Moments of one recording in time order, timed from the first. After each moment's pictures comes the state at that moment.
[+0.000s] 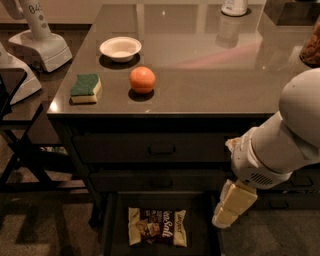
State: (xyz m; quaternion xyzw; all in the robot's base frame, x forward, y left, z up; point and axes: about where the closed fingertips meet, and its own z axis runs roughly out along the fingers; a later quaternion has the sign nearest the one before) arm 0.373 -0.142 0.814 -0.57 0.80 0.06 0.16
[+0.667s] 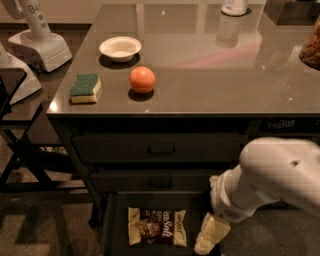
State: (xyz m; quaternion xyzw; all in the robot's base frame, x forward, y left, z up) arm 0.358 -0.122 0.692 -0.56 0.81 0.10 0.13
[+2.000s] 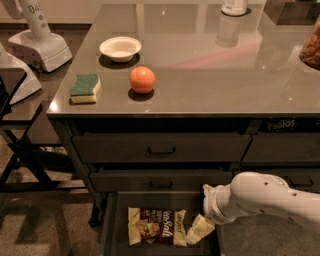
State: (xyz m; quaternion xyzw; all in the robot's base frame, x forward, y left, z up) arm 0.410 -0.124 0.551 -0.52 0.82 0.13 0.20
